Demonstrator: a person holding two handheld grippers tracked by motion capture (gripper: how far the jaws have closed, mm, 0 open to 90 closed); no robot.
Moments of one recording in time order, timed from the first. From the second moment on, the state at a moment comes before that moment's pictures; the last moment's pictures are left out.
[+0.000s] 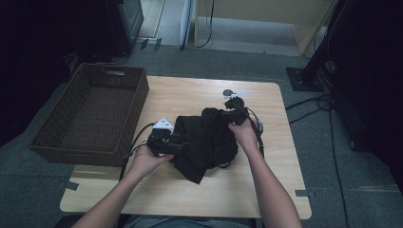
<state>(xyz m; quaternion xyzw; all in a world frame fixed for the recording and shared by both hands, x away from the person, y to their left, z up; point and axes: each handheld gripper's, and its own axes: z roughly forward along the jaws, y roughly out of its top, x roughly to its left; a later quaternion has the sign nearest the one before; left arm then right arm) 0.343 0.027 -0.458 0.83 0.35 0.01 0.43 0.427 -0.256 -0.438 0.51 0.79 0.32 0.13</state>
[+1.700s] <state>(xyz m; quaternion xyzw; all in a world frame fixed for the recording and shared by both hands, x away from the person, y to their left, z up) 0.340 -0.007 -0.482 0.87 0.32 -0.02 0.37 0.405 -0.295 -0.449 0.54 0.76 0.34 0.13</state>
